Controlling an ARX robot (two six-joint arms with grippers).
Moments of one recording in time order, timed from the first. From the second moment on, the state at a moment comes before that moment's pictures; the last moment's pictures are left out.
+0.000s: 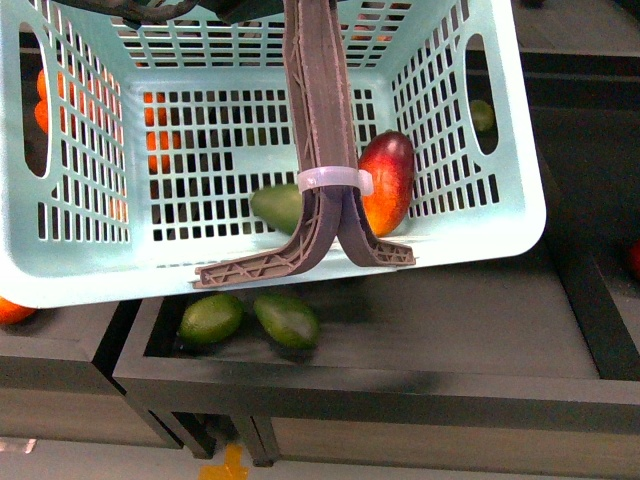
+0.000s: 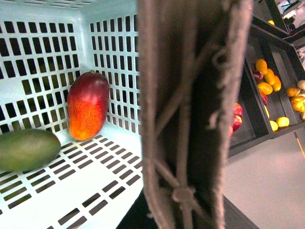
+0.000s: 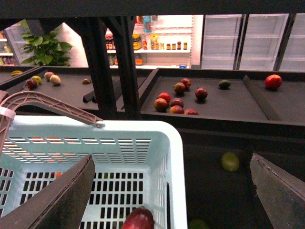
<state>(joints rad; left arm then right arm) -0.45 1.61 1.04 0.14 0.24 -0.51 0.32 1.29 0.58 0.73 0.08 0.05</state>
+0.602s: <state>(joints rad) -0.45 1.61 1.03 0.14 0.24 -0.52 0.18 0.62 0.13 0.49 0.10 0.12</state>
